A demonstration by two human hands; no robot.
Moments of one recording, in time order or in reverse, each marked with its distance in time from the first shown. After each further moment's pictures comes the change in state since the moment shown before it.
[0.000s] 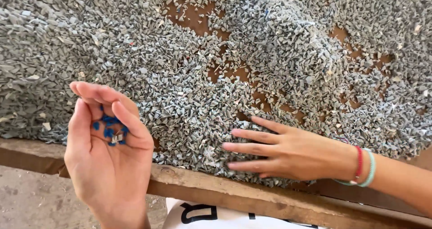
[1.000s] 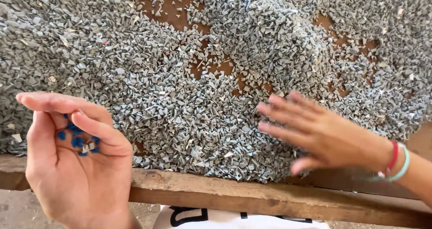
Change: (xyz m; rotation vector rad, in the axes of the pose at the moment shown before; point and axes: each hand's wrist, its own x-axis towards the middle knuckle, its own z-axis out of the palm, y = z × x) left_hand -0.006 0.006 -0.002 0.004 0.013 -0.004; right_hand -0.058 -0.002 -0.001 -0.036 -0.019 0.321
